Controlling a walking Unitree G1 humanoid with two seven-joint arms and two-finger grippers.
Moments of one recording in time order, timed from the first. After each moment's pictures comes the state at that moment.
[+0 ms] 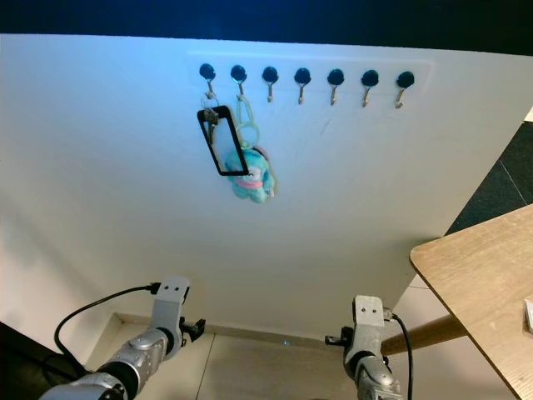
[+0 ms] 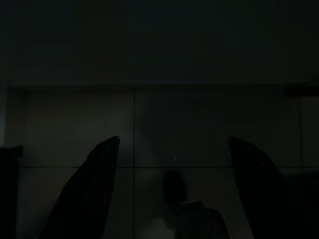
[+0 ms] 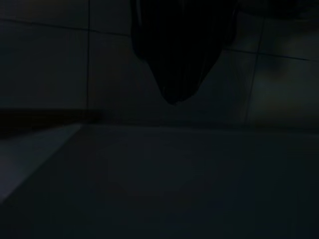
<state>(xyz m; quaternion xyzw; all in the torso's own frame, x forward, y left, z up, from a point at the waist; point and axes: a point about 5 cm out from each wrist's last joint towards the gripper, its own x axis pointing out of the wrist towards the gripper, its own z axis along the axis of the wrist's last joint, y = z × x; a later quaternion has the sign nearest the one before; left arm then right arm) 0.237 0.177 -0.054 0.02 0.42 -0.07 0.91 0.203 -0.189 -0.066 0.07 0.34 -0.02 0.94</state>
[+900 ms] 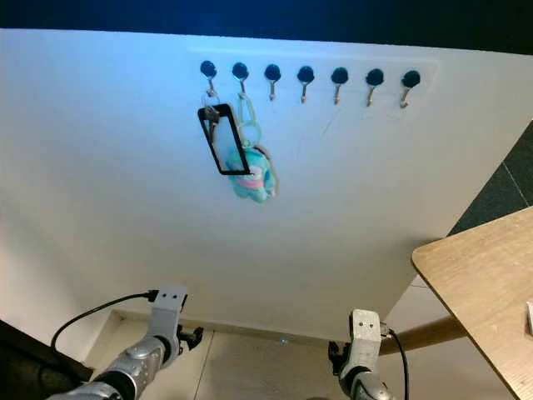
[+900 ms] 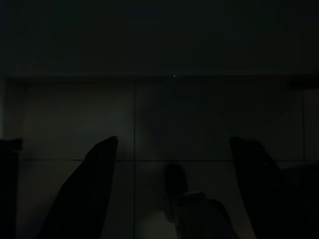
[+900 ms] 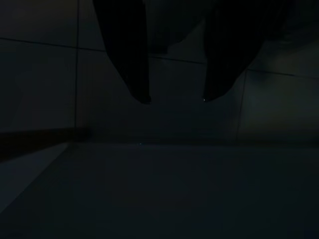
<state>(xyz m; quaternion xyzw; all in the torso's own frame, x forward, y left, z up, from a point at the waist) 0.226 0.184 -0.060 0.02 0.42 -0.06 0.91 0.185 -0.179 -0.076 0.09 0.36 -0.01 0.93</state>
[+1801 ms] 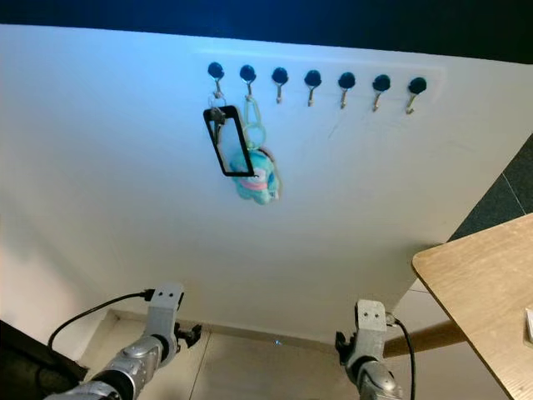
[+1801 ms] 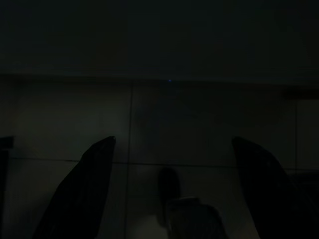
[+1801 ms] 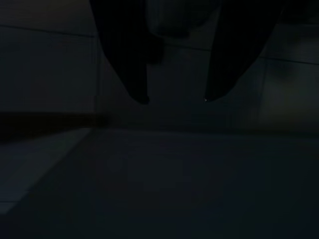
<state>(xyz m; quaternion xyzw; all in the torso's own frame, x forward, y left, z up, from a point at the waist) 0.227 0.183 -0.059 0.01 0.42 -0.05 0.91 0.198 -0.195 -0.068 0.06 0.35 -0.03 0.93</state>
